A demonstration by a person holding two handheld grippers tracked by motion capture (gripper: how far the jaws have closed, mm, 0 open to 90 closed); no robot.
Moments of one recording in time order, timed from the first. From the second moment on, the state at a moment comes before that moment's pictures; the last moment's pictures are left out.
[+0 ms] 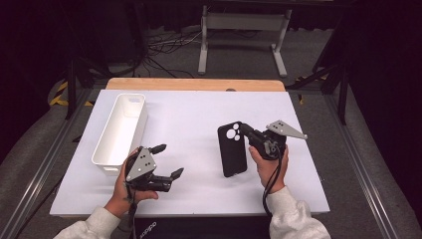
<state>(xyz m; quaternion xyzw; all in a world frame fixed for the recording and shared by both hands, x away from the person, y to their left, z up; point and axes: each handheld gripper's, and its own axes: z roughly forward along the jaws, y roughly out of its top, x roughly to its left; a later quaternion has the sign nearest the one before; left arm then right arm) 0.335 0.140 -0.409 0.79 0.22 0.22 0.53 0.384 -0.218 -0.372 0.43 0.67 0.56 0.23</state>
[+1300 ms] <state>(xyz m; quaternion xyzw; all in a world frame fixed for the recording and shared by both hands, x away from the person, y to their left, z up) 0.358 0.086 -0.391 0.75 0.25 0.19 0.58 0.359 -0.162 -0.383 0.36 0.69 0.55 0.30</state>
